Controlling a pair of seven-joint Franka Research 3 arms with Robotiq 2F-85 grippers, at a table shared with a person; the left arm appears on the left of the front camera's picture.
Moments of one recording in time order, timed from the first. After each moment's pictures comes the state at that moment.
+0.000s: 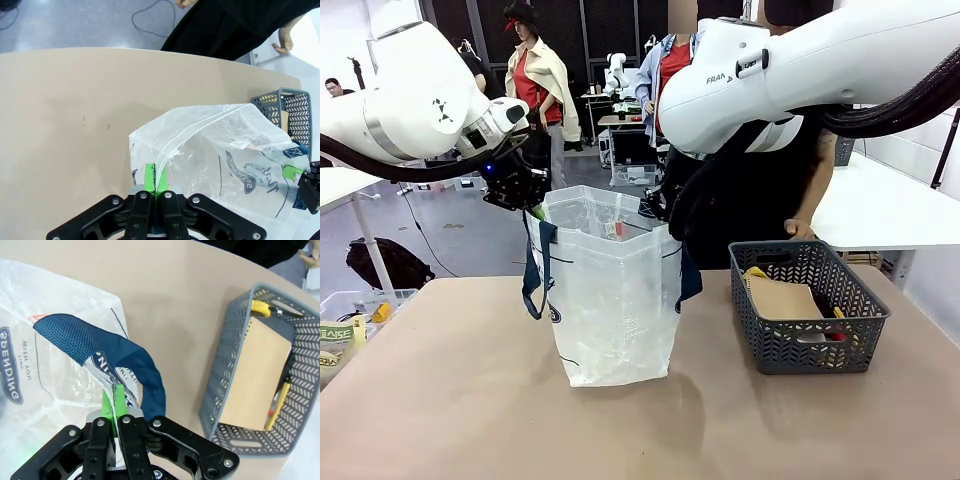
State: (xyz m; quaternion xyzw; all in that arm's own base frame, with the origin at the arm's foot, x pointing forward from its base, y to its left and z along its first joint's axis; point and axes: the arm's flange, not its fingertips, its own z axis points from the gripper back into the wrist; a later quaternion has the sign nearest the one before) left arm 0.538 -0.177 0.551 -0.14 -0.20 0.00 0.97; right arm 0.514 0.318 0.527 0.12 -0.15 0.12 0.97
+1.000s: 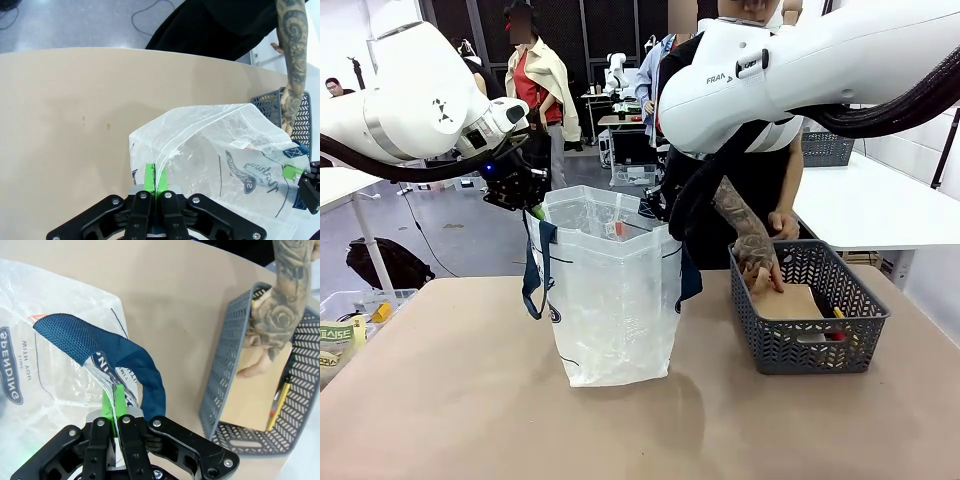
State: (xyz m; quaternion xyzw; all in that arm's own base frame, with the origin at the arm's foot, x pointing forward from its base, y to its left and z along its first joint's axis) left arm 0.538 -0.177 0.551 -0.14 -0.20 0.00 0.97; right arm 0.514 0.318 0.527 0.12 -0.15 0.12 0.97
